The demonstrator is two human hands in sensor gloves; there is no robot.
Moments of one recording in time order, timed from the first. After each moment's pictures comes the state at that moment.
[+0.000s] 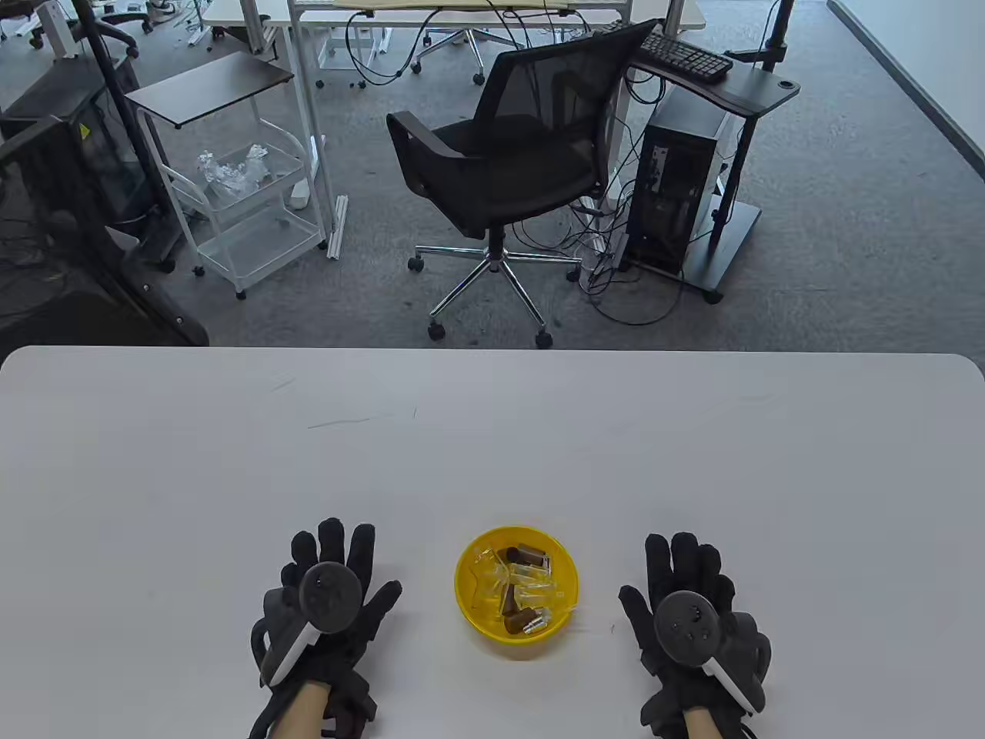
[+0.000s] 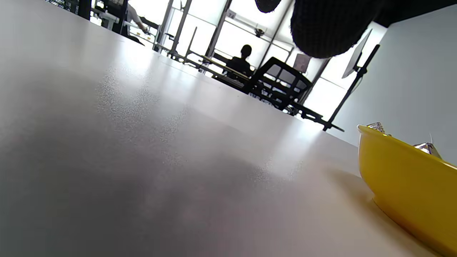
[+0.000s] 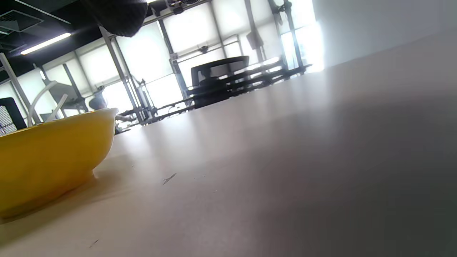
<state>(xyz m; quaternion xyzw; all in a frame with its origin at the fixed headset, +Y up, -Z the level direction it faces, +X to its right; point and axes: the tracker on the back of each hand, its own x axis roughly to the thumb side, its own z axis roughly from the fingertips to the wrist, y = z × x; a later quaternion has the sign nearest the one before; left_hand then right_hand) -0.213 -0.756 -0.324 -0.04 0.02 0.21 0.98 0.201 -0.746 -0.302 0.00 -0.04 0.98 0.17</state>
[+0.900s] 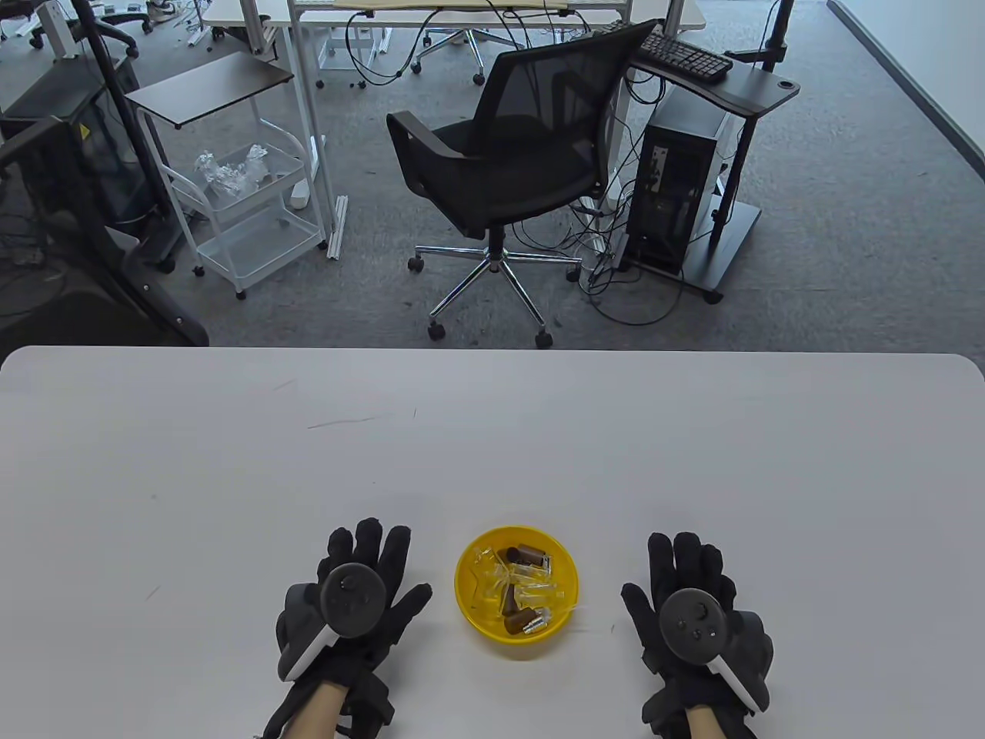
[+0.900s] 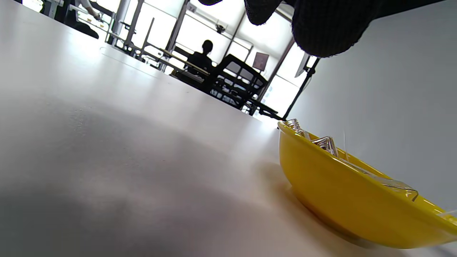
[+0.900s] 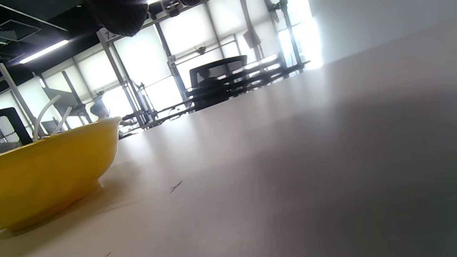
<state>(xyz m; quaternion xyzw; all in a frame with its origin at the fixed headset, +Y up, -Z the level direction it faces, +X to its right) -0.181 -0.741 -0.322 -0.03 -0.07 0.23 0.97 0.204 -0.746 -0.303 0.00 -0.04 0.98 0.19</state>
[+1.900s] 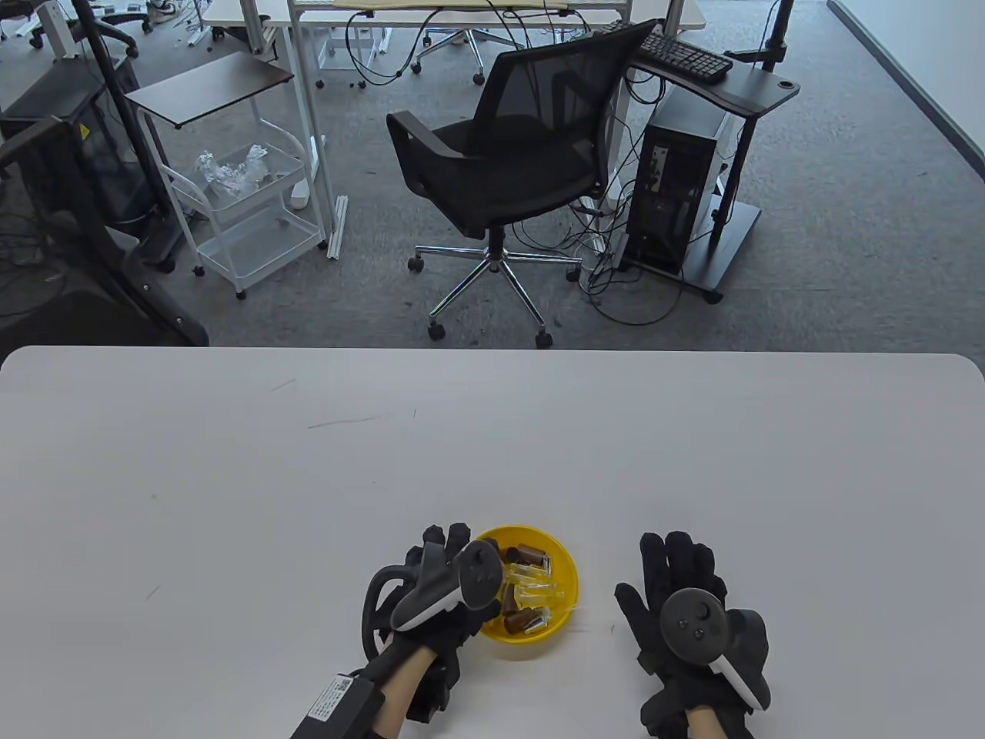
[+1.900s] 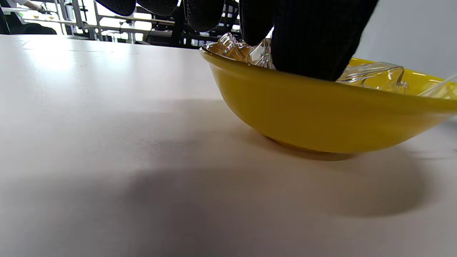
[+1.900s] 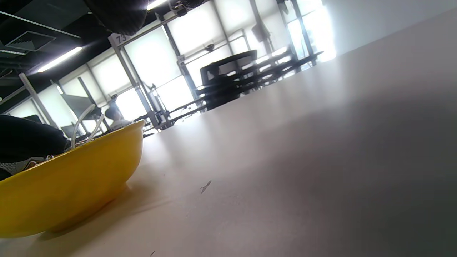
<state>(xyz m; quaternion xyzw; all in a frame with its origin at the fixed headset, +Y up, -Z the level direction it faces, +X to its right) -0.077 -0.741 -0.355 -0.14 -0.11 0.02 0.98 0.202 -0.746 -0.304 0.03 -0.03 0.97 0.22</state>
